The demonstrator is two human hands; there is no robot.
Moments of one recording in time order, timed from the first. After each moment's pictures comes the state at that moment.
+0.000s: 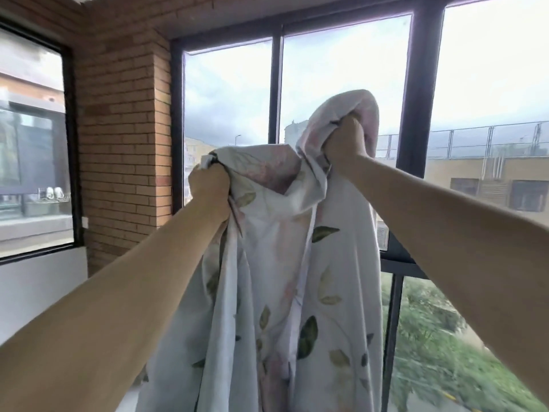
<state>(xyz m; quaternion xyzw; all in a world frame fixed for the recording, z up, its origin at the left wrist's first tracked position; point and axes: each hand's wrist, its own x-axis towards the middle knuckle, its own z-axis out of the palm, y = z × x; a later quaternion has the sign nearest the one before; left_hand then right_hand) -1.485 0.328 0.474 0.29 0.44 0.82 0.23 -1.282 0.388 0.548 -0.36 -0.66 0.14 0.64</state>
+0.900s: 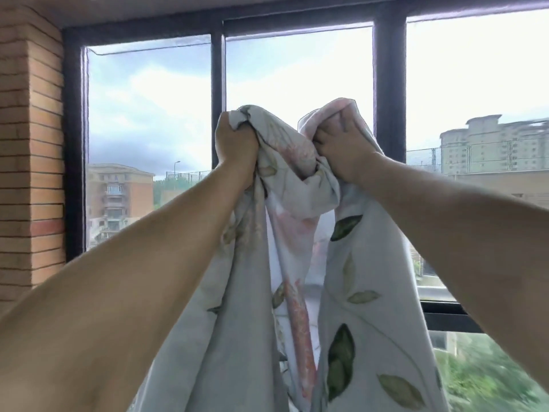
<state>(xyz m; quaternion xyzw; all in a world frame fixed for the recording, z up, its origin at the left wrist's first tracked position) -1.448 0.653 0.606 0.50 0.28 0.80 0.16 -1.258 0.671 0.620 -0.50 -0.61 -0.62 0.05</state>
